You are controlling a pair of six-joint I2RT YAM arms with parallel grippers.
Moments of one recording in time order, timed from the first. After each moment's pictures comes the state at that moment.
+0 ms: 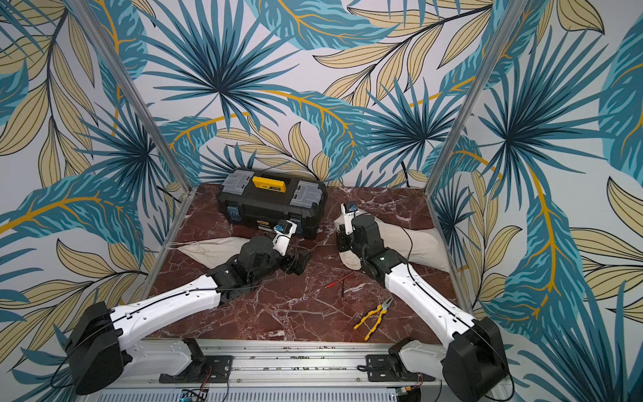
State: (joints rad) left arm -0.82 1.30 0.87 0.09 -0.08 -0.23; right arm 0.62 1.22 0.95 -0.16 0.12 0.12
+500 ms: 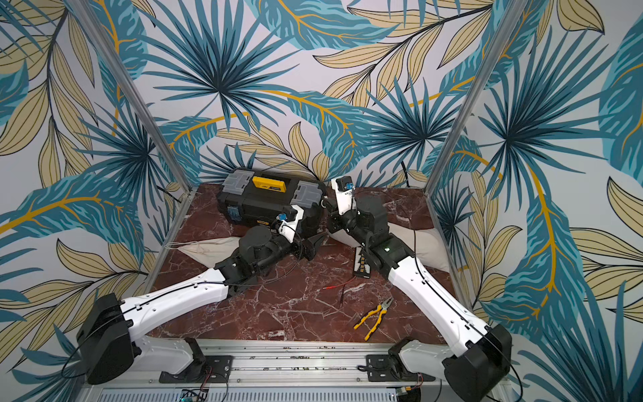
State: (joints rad) left arm -0.83 1.39 0.97 0.36 -0.04 -0.12; right arm 0.67 1.24 1.17 -0.07 -0.06 0.07
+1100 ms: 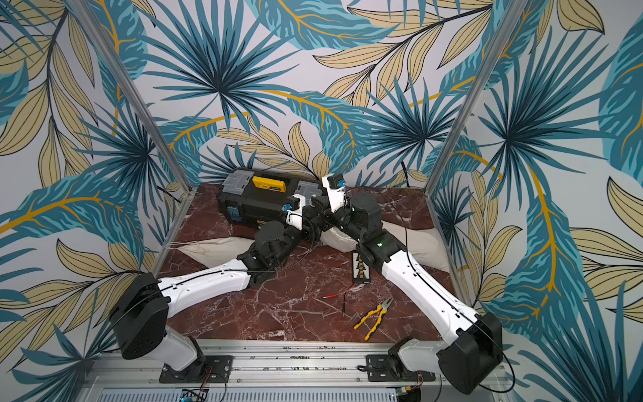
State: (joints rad) left arm -0.82 1.59 1.06 0.57 -0.21 -0.22; right arm 0.68 1.30 1.19 0.01 -0.17 0.11
